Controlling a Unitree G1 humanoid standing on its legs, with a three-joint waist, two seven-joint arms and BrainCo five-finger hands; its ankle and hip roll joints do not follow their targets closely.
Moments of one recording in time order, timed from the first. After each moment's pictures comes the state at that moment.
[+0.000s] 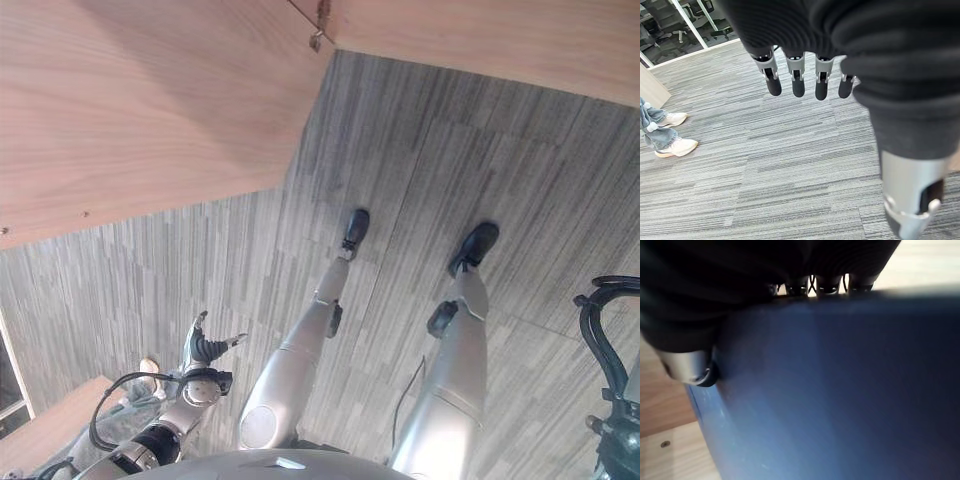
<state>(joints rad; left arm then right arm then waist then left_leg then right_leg) -0.11 0.23 -0.46 0.90 -0.17 -0.20 0.44 -2.05 -0.85 0.39 1.45 1.11 -0.19 -0.68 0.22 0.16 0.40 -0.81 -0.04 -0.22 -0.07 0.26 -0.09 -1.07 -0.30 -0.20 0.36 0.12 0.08</state>
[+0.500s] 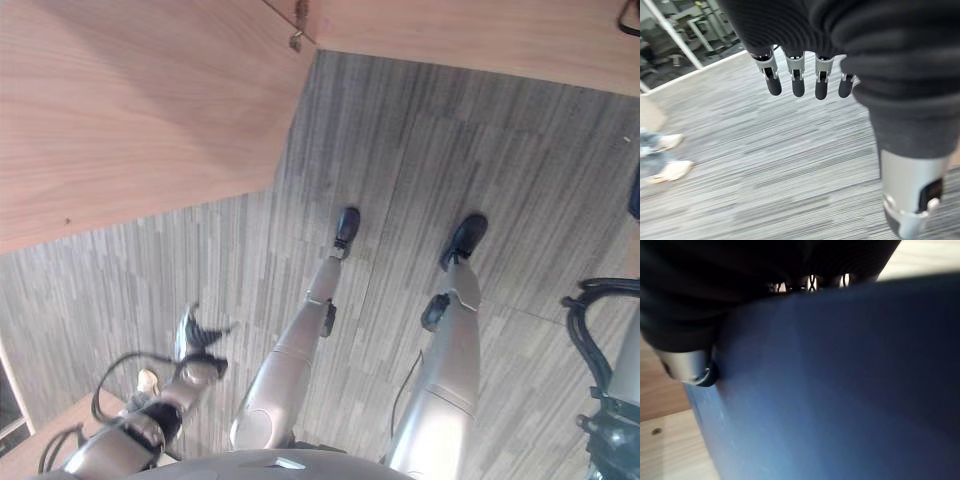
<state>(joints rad) -0.30 0.26 -0.46 1.00 -0.18 -0.17 0.45 -2.03 -0.76 0.39 1.45 1.10 -0.17 -0.64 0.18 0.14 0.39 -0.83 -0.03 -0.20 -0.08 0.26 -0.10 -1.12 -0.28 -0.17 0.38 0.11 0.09</state>
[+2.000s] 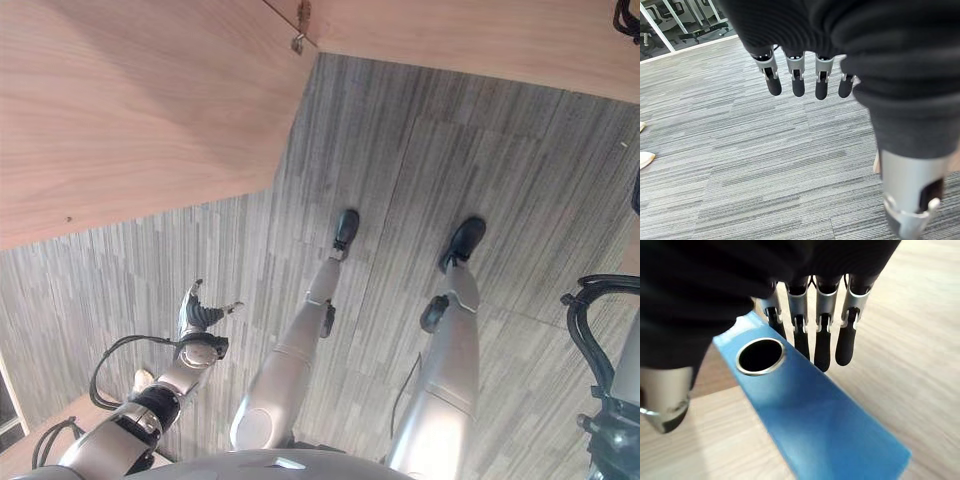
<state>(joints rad) -0.28 0.26 -0.43 0.95 -0.17 -0.16 0.41 -2.04 -0.80 0.43 1.49 1.20 -0.08 -0.52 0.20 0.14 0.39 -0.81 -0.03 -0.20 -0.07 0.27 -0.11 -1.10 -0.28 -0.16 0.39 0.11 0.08</state>
